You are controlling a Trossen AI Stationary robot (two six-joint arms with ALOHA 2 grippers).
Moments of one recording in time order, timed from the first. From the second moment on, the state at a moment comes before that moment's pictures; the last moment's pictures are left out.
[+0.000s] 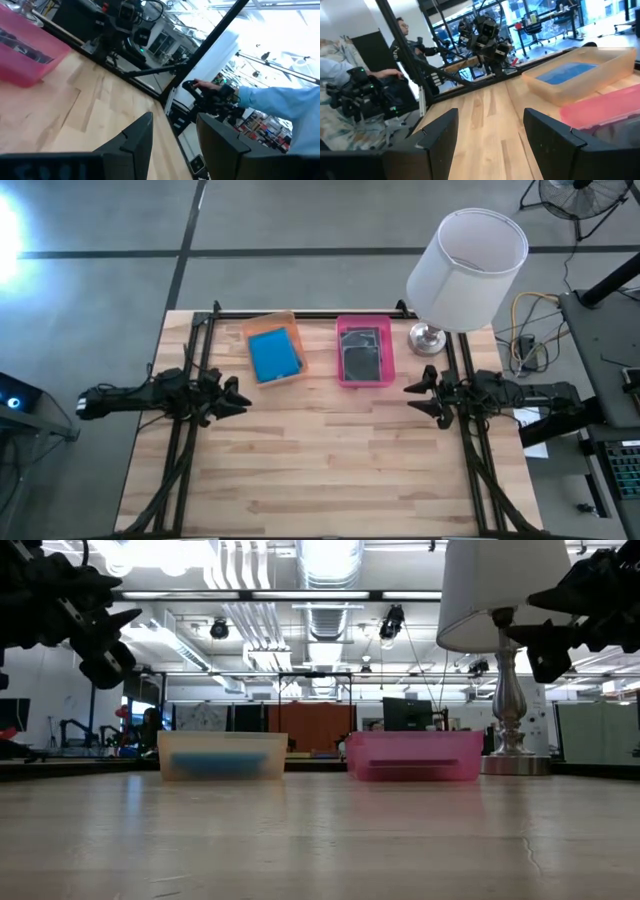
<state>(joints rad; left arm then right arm) 0.05 0.00 0.01 0.06 0.28 -0.69 0.03 0.00 0.01 0.03 -0.02 0.39</state>
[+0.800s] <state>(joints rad) 0.04 0.00 0.01 0.06 0.26 -0.68 0.06 0.03 0.01 0.02 -0.02 0.39</state>
